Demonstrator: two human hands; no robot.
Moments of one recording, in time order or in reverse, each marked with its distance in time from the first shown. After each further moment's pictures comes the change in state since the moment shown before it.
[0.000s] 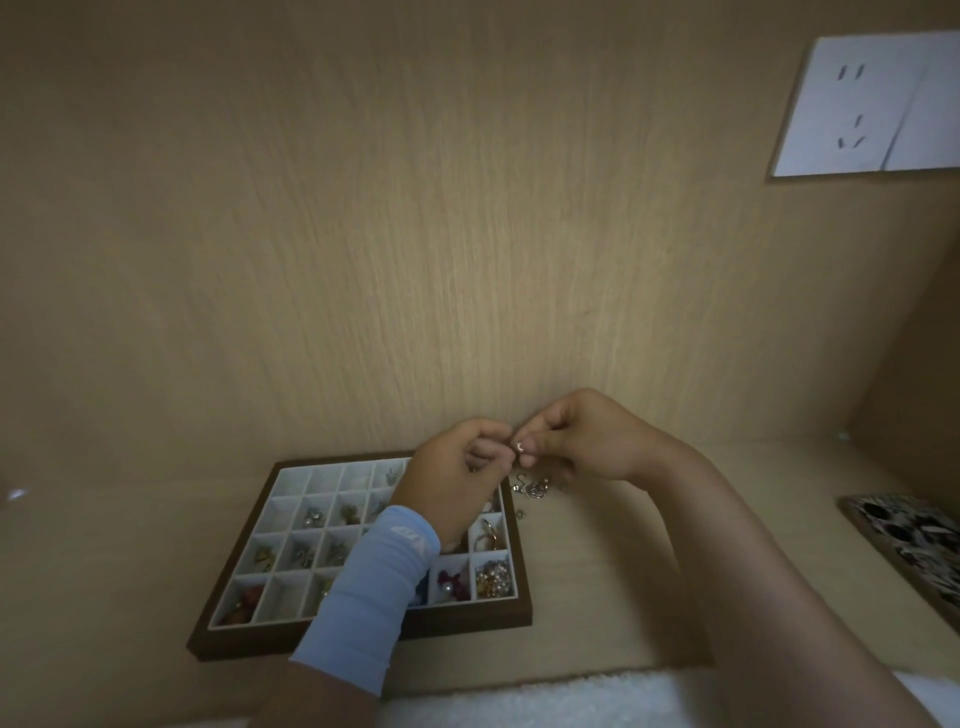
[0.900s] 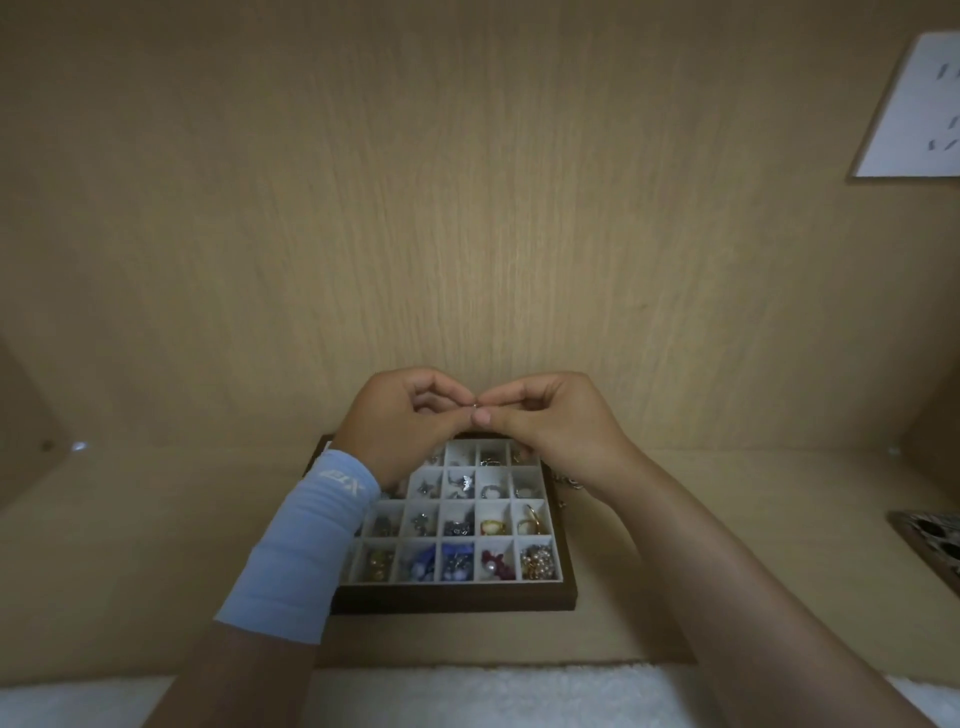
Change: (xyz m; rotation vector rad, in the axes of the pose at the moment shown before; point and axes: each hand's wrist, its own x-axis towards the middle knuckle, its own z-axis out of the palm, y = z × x) left_hand -0.007 0.004 -0.086 -0.068 0.136 -0.012; right_hand 0.002 -0.047 0.067 0.305 0.172 -0.182
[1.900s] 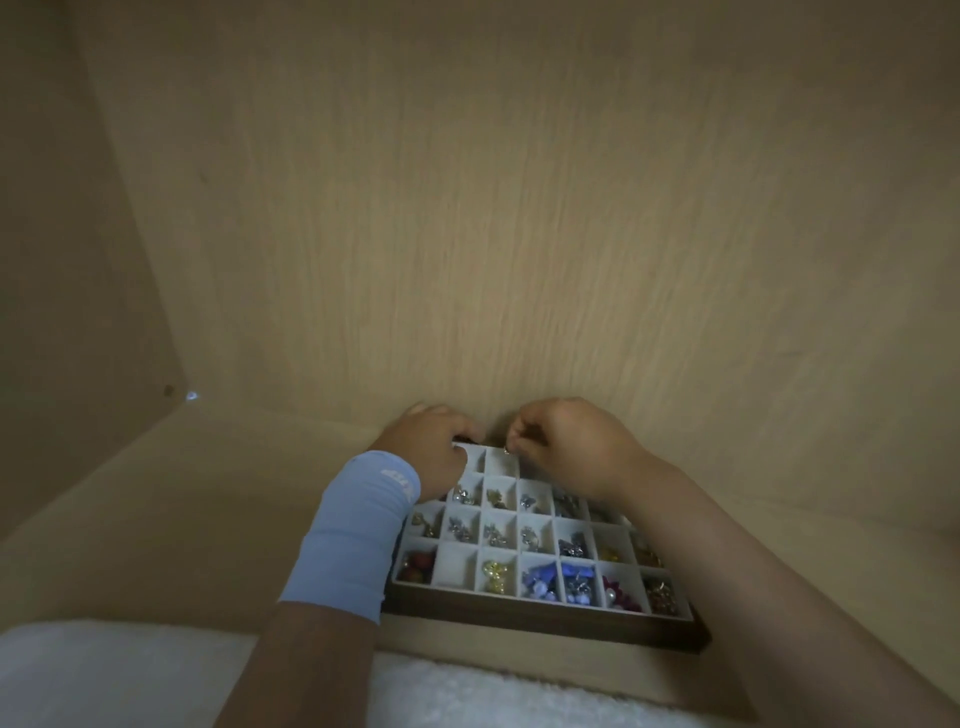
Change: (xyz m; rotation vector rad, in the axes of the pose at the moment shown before) left_hand -0.004 -0.081 -0.075 0.611 -0.216 -0.074; right_hand 0.050 -0.001 0.083 -1.037 -0.292 -0.201
